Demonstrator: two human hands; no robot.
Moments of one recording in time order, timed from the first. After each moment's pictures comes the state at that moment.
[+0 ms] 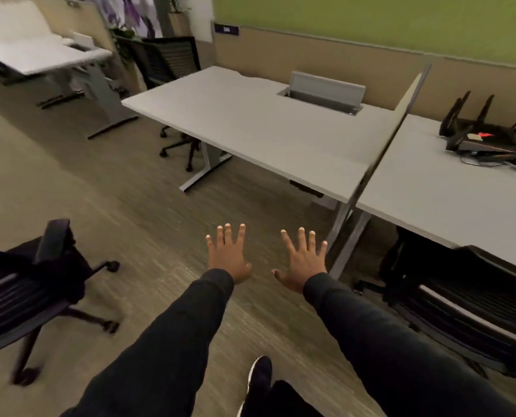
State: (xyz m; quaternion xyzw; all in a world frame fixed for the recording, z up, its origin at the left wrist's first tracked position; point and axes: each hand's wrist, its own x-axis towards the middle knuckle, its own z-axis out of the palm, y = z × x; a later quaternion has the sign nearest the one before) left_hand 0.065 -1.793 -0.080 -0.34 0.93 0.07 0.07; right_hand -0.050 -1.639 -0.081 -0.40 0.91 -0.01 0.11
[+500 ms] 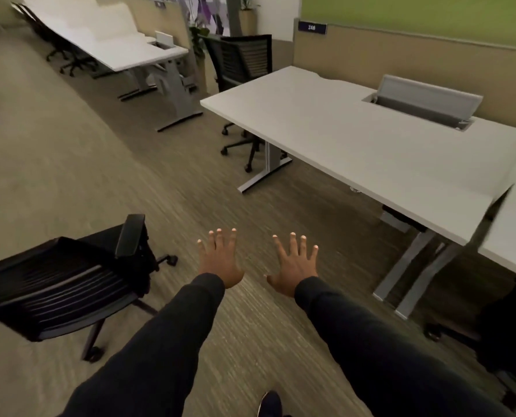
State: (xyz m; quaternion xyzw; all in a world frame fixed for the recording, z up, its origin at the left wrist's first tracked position) left_hand 0.189 -2.008 -0.085 -0.45 0.89 0.07 0.08; right_hand 0.041 -1.885 -0.100 -0.50 0.86 -0.02 0.14
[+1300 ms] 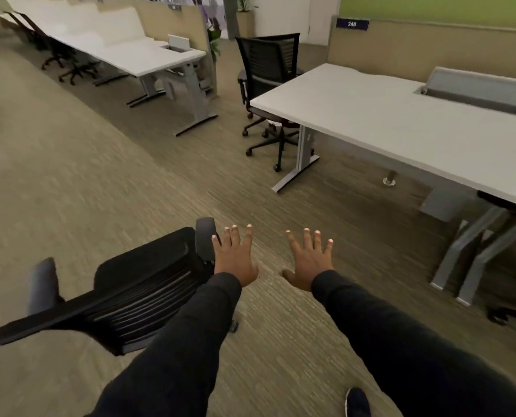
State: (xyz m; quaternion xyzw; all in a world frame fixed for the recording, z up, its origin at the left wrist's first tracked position) left_hand 0.453 -2.221 -0.080 -0.39 0.92 0.05 0.05; right_hand 0.305 -2.093 -0.087 -0.48 0.87 -0.01 0.12
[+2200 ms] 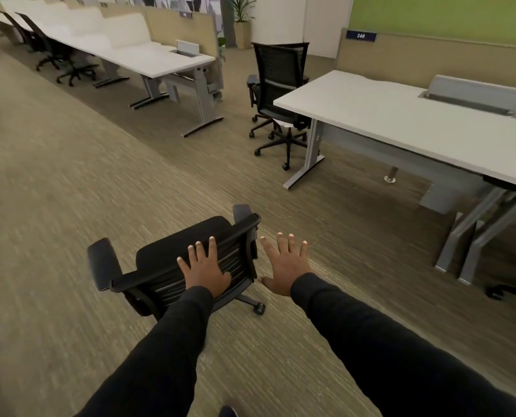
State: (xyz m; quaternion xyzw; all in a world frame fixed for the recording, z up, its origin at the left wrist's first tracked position) left_hand 0.740 -2.278 -0.077 -0.49 0.86 0.12 0.05; right_hand 0.581 -2.140 -0.056 -0.53 0.84 -0.03 0.13
